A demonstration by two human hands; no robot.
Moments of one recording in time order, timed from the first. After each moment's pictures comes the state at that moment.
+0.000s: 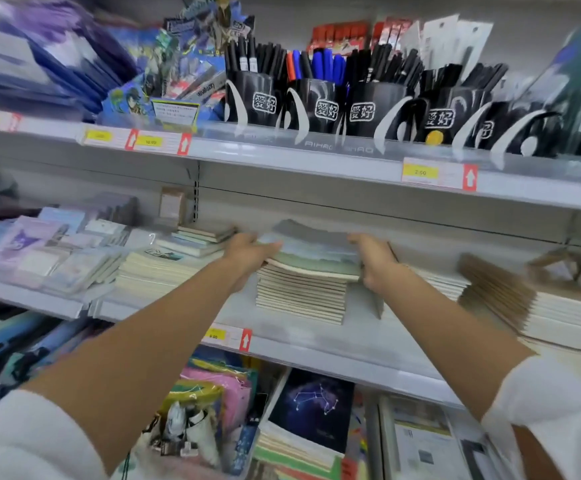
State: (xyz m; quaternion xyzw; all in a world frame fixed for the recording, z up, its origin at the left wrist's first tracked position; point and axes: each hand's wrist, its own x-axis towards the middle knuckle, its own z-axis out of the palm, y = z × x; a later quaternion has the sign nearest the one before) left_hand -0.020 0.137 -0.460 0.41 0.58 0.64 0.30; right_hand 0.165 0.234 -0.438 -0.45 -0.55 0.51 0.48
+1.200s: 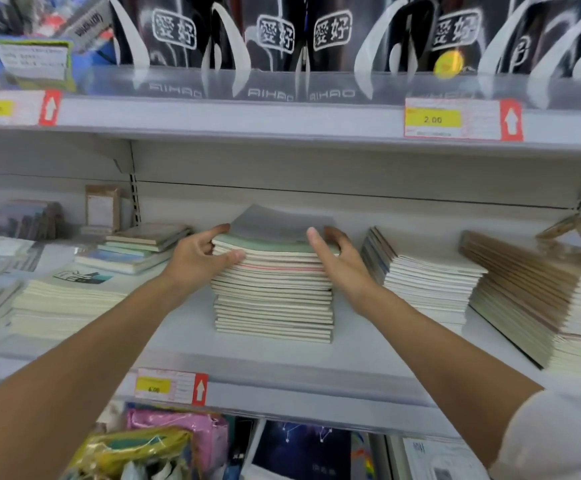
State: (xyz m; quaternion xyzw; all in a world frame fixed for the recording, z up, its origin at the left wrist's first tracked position) left_hand -0.084 0.242 -0.501 0.53 0.61 0.57 0.17; right_hand 0.153 0.315 -0.500 -0.37 -0.70 0.40 0.47
